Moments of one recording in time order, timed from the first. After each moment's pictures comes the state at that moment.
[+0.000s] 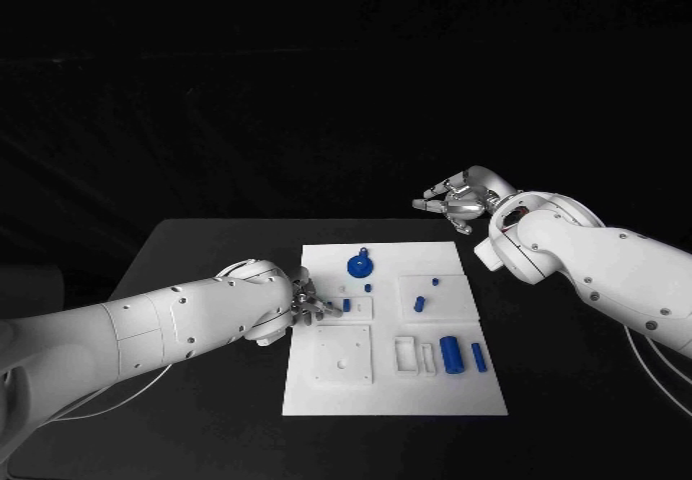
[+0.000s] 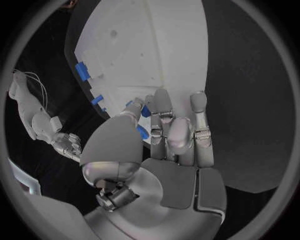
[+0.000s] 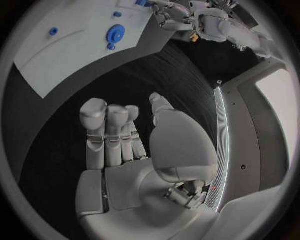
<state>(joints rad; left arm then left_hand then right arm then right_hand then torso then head) 1.28 -0.48 -0.24 1.17 -0.99 -0.12 -0.51 1.07 -0.15 0.11 0.14 0.06 1.44 -0.06 0.07 1.14 1.47 -0.08 0.68 0.10 1.44 -0.12 1.34 0.81 0.09 1.26 -0.07 0.49 1.31 1.10 -0.77 0.35 1.39 -1.16 -0.32 -0.30 1.24 -0.12 0.04 0.16 0.32 0.97 0.11 0.06 0.06 1.23 0.01 0.89 0.98 1.45 -0.07 0.89 1.00 0.08 1.47 -0.09 0.79 1.31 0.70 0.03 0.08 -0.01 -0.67</state>
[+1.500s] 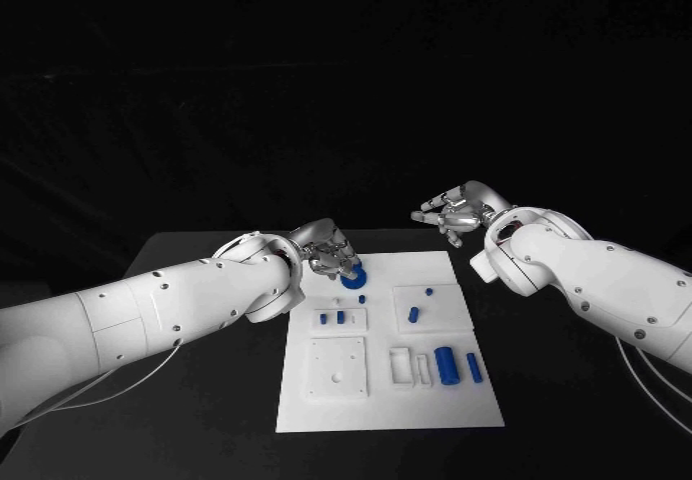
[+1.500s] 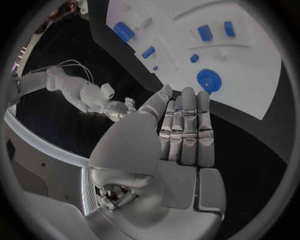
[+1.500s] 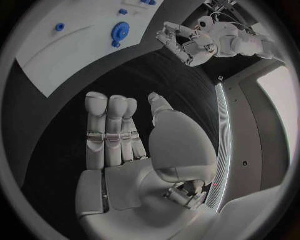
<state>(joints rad) 1.36 -0.49 -0.16 1.22 -1.04 -0.31 -0.06 1.38 0.00 0.17 -0.22 0.17 1.14 0.11 0.06 0.08 1.23 0.07 0.06 0.06 1.21 -0.01 0.80 0.30 0.05 1.13 -0.03 0.12 1.26 1.09 -0.77 0.35 1.35 -1.13 -0.35 -0.26 1.25 -0.10 0.02 0.13 0.36 0.99 0.11 0.06 0.06 1.23 -0.01 0.75 0.81 1.45 -0.07 0.74 0.91 0.09 1.47 -0.09 0.50 1.30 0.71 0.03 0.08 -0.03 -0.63</state>
